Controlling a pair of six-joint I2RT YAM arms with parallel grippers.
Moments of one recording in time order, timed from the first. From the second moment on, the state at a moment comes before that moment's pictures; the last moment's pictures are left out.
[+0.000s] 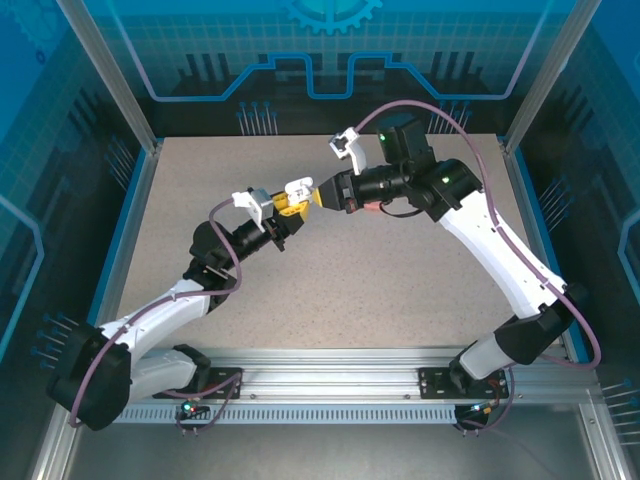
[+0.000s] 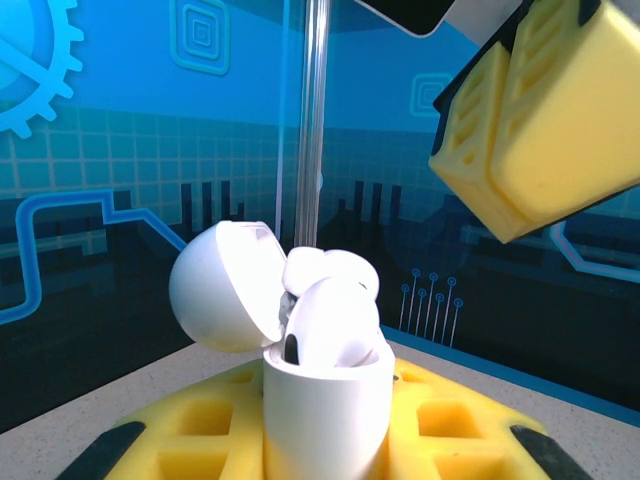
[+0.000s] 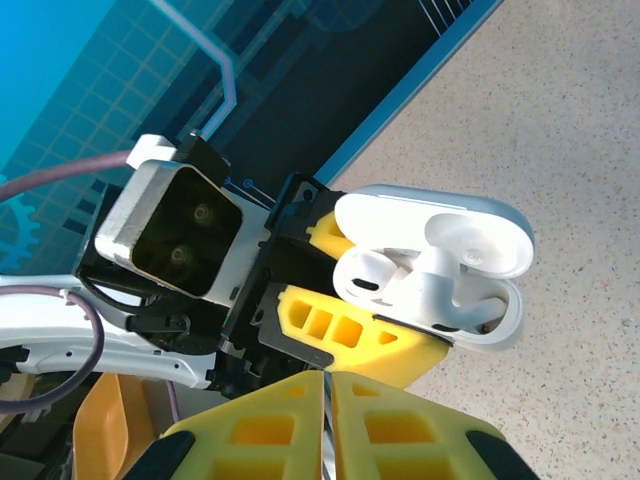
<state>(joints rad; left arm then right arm) -0.46 1.14 0.57 0.83 0.42 -0.17 0.61 1.52 1.75 -0.82 -0.69 0.34</state>
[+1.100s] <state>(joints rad) -0.46 1.14 0.57 0.83 0.42 -0.17 0.57 1.60 1.75 -0.79 -0.72 0.35</state>
